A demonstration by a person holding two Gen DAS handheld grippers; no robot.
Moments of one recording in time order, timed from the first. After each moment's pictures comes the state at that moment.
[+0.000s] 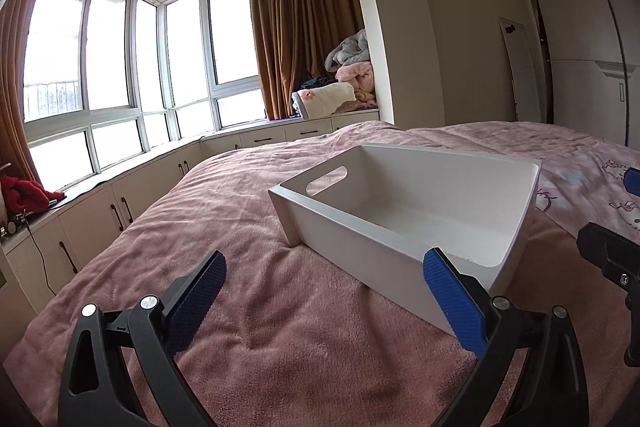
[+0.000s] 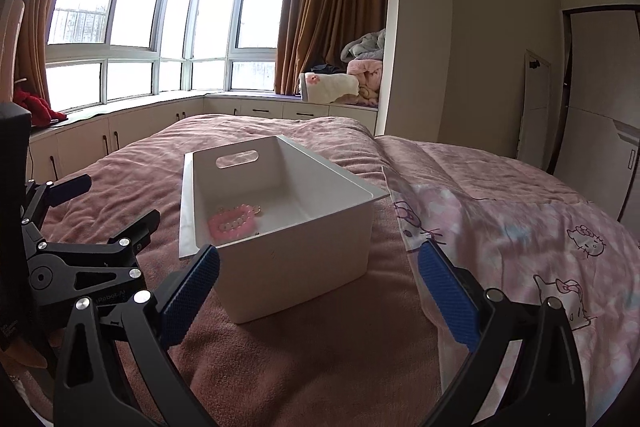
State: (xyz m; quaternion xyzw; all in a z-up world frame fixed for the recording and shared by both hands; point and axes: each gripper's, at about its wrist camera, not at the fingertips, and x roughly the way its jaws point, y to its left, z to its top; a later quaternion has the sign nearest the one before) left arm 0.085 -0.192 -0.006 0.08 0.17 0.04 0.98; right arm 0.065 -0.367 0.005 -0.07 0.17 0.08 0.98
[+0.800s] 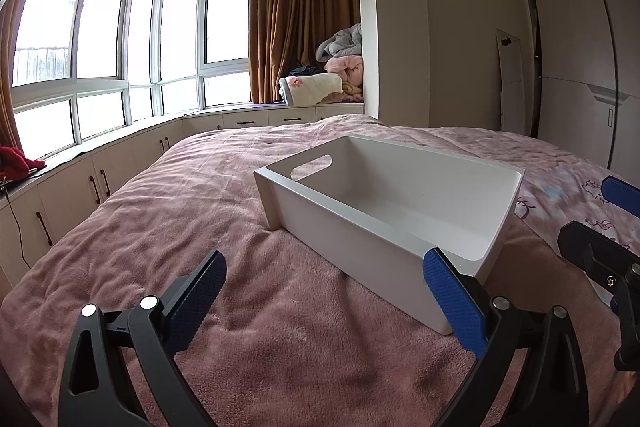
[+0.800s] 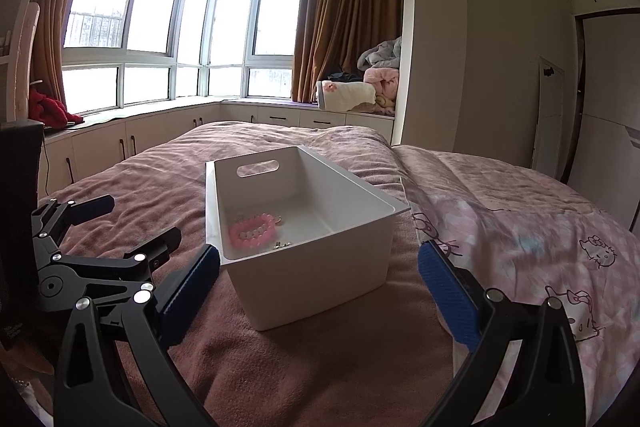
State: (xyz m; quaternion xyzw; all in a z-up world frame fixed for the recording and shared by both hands) left arm 0.082 -0.177 -0.005 0.02 0.19 0.00 0.98; right arm 0.063 -0.360 0.014 -0.07 0.16 0.11 0.98
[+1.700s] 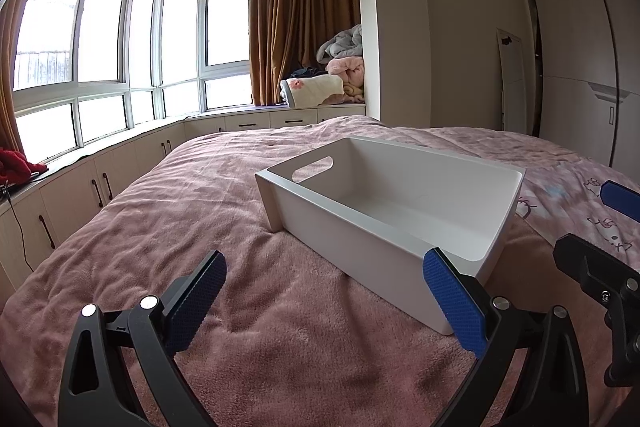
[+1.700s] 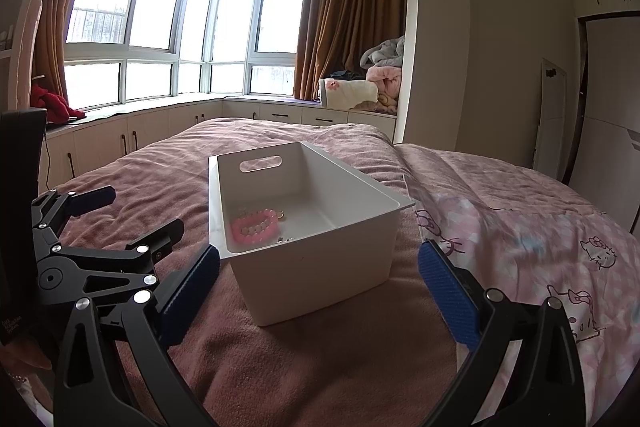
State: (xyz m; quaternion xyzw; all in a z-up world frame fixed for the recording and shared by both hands) left arm 0.080 -0.178 -0.005 0.02 0.19 0.00 0.98; right arm 0.062 -0.357 0.010 -0.07 0.16 0.11 0.98
